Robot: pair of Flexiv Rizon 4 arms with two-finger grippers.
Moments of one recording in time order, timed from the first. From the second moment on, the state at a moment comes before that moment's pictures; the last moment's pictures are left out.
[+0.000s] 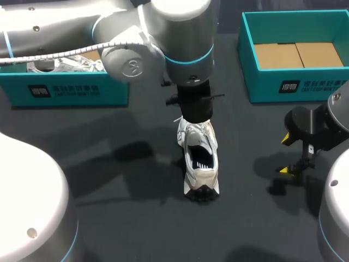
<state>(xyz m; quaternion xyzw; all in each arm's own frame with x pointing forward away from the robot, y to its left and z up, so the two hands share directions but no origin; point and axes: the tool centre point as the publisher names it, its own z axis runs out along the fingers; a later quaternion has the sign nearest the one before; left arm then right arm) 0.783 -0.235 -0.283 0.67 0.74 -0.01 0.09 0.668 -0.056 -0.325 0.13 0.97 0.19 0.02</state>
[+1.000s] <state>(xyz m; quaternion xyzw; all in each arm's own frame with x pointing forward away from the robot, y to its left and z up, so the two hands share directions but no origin) 0.727 -0.234 -0.340 0.70 0.71 -0.07 0.05 0.668 -0.056 -0.325 0.13 0.97 0.19 0.02</state>
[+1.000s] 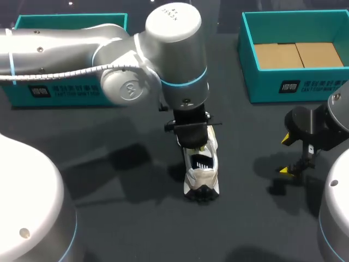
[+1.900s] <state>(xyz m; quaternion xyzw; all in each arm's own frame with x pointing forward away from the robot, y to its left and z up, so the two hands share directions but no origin) 0.706 -0.238 -0.334 0.67 0.74 -0.07 0.06 0.668 -0.056 -0.325 0.13 0.97 0.19 0.02</state>
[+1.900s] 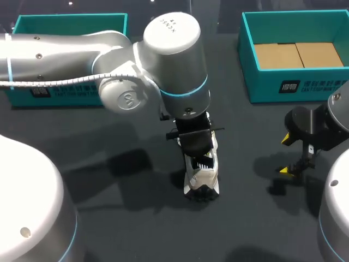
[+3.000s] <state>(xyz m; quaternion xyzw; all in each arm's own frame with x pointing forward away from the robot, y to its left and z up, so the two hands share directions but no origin) 0.646 -0.220 -0.268 0.38 0.93 -0.04 -0.02 0.668 -0.056 -0.325 0.13 0.97 0.19 0.02</state>
